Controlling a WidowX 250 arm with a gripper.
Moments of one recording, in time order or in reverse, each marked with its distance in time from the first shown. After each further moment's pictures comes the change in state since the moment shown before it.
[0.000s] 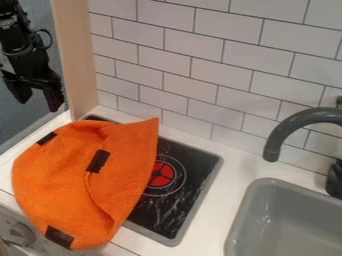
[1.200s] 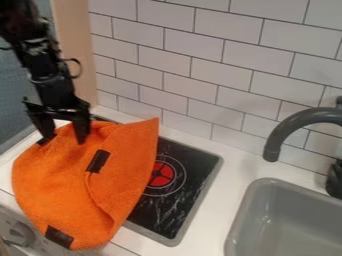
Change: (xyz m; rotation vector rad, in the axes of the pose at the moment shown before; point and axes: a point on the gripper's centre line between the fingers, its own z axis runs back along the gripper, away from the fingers) arm -0.034 -0.084 -0.013 -0.092 0.148 0.056
